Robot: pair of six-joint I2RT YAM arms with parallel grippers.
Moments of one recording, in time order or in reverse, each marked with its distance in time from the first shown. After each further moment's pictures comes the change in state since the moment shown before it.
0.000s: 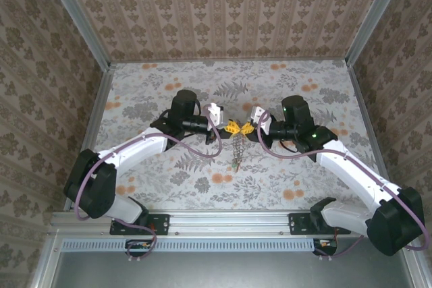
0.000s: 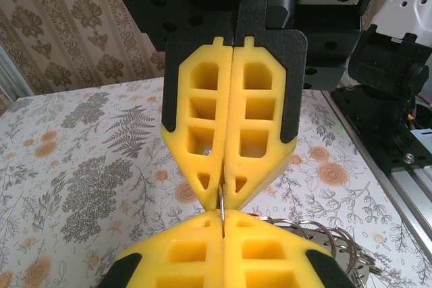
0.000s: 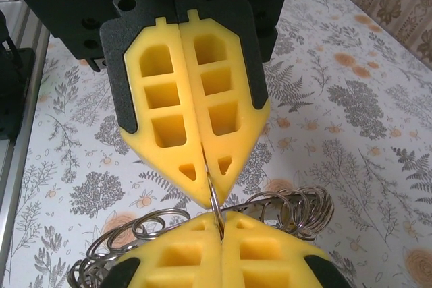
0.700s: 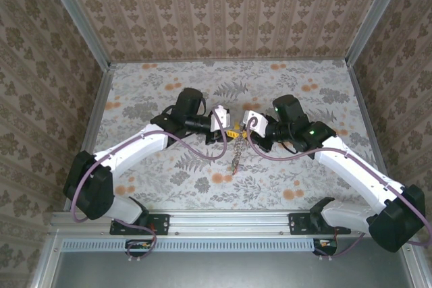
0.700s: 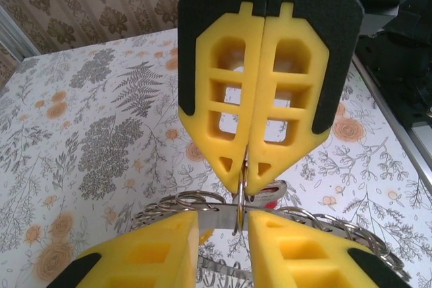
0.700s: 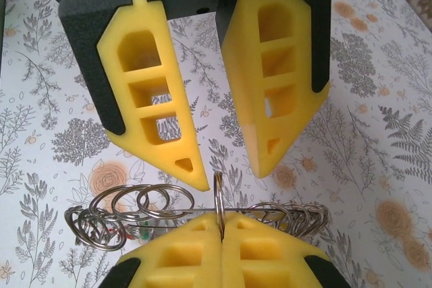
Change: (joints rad) left arm -0.040 -0.008 0.105 -0.293 -0.163 0.168; right arm 0.097 0.022 0.121 -0.246 0.218 -0.106
